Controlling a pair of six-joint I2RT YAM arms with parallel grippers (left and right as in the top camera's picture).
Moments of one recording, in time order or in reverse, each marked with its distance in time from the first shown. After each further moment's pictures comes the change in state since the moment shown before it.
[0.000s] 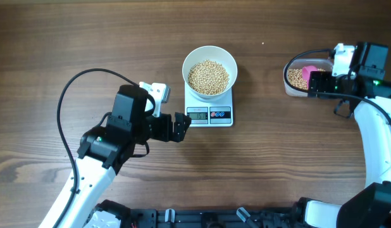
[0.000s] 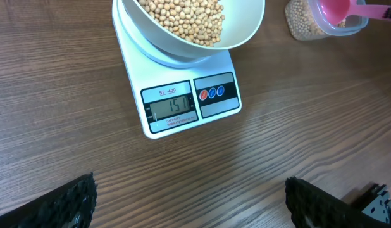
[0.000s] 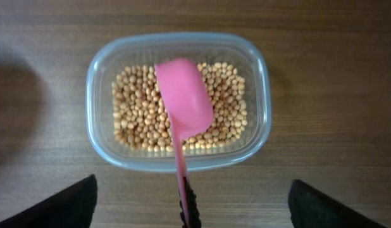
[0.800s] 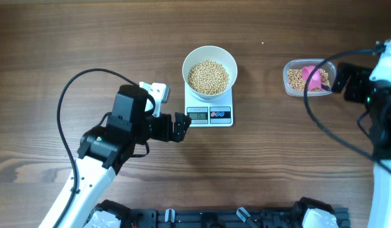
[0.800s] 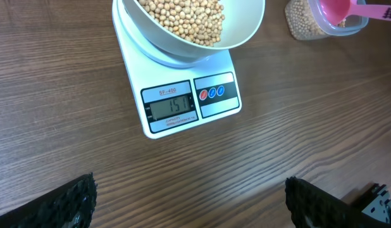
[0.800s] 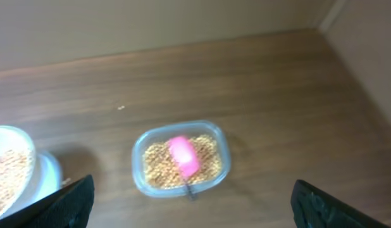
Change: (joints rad) left arm 0.000 0.000 0.000 0.000 0.000 0.000; right arm -0.061 -0.415 0.076 -0.086 -0.063 0.125
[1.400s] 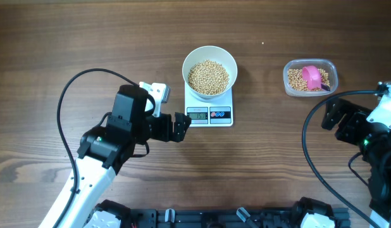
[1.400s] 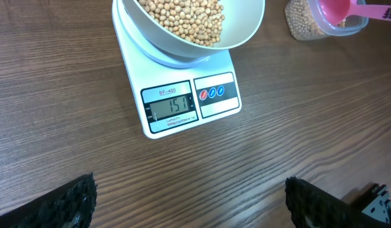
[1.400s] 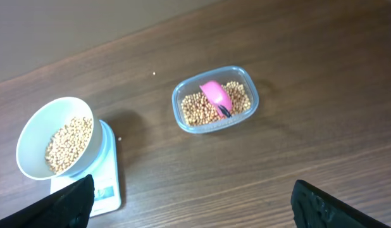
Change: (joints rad) left arm 0.000 0.000 0.000 0.000 0.000 0.000; right arm 0.002 -0.229 0.003 -0.301 -0.058 0.185
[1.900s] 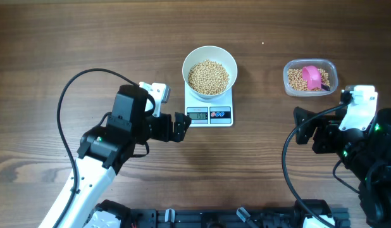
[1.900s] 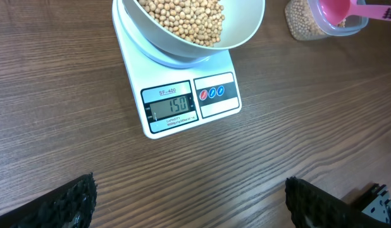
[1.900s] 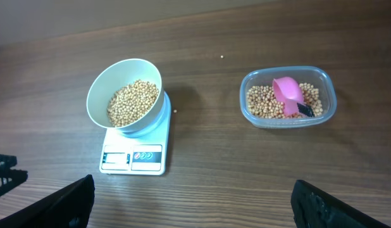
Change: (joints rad) left arm 0.000 0.000 0.000 0.000 0.000 0.000; right arm 0.295 -0.046 0.000 -0.019 -0.011 0.004
